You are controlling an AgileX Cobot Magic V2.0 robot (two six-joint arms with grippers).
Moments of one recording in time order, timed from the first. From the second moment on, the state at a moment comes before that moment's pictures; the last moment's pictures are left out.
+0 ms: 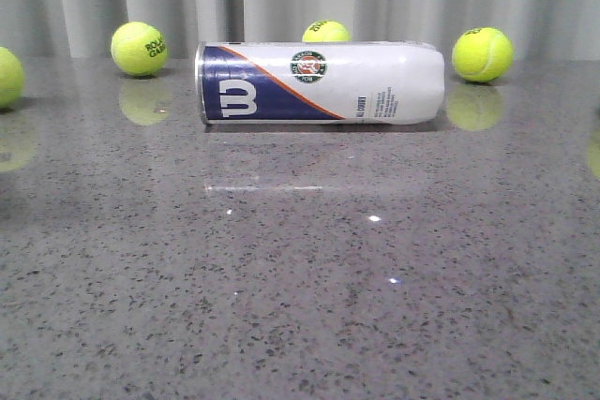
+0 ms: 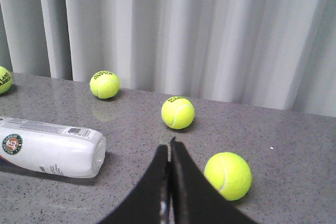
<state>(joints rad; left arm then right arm) -0.09 0.97 -0.93 -0.34 0.86 0.10 0.02 0.41 -0.54 0.35 0.26 -0.40</state>
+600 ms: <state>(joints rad) -0.09 1.47 -1.01 -1.16 0.88 0.83 0.02 0.41 -0.54 0.35 0.26 -0.40</state>
